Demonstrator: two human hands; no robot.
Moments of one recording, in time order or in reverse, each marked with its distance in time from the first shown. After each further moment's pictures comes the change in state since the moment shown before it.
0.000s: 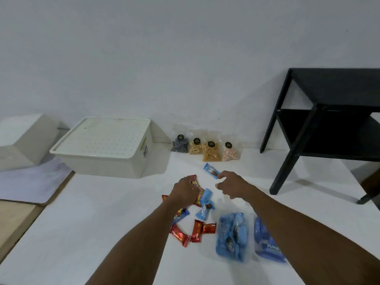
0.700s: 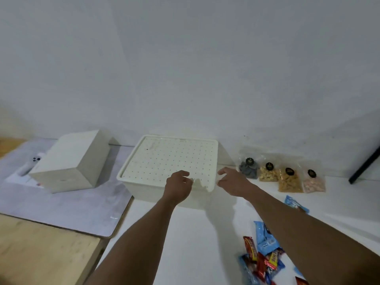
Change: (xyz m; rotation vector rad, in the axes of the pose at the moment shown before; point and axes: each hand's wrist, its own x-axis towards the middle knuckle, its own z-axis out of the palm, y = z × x) left_hand 0.100 -0.148 -0.304 -0.034 0.281 -0.052; right_hand 0.138 -0.268 0.177 -0.059 -0.004 -0.197
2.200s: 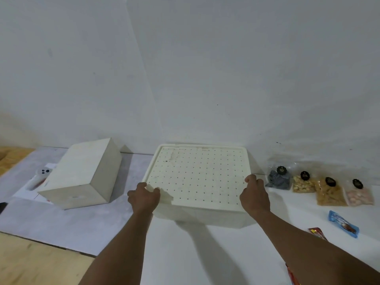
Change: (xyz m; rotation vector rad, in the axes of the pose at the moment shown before) left_hand 0.104 -0.132 -0.116 0.068 0.316 -0.374; right_hand 0.057 -0.027 0.074 -0.184 0.512 0.148
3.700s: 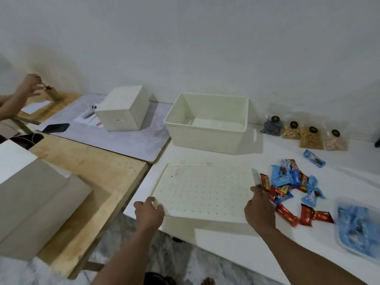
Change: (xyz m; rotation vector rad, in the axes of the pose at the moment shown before) left_hand -0.328 -0.245 -0.024 0.097 -0.008 -0.100; right_hand -0.304 0.168 -0.033 -0.039 -0.122 -0.116
